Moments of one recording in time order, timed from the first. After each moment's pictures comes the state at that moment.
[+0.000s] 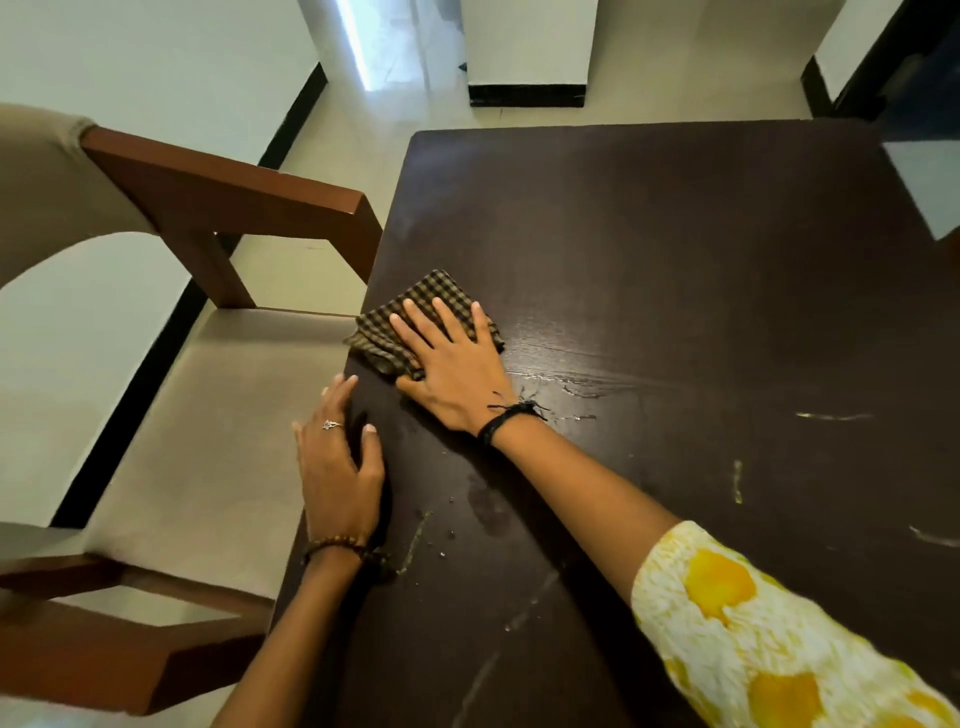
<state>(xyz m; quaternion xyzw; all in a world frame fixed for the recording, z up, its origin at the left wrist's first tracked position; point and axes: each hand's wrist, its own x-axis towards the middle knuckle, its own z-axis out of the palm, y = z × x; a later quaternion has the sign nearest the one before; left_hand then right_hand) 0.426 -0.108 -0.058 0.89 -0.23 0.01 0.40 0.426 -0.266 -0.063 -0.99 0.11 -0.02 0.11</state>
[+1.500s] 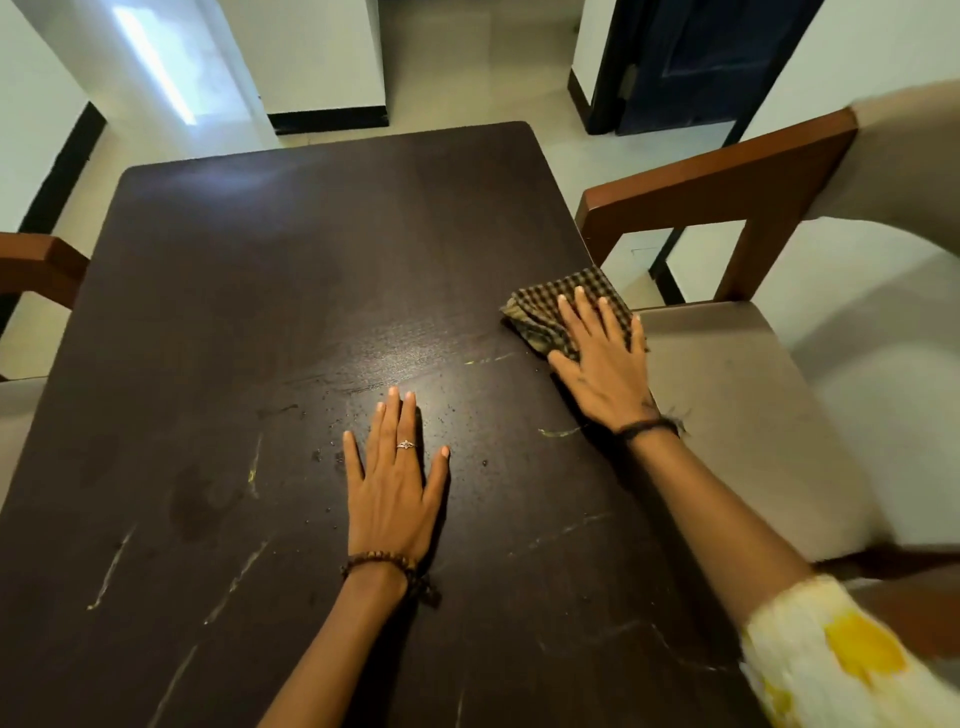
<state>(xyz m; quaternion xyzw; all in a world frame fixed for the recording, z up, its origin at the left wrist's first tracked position) 0.199 -0.260 -0.063 0.86 -0.46 -0.09 0.21 0.074 -0.467 -0.049 -0.88 0.46 -0.03 0.13</state>
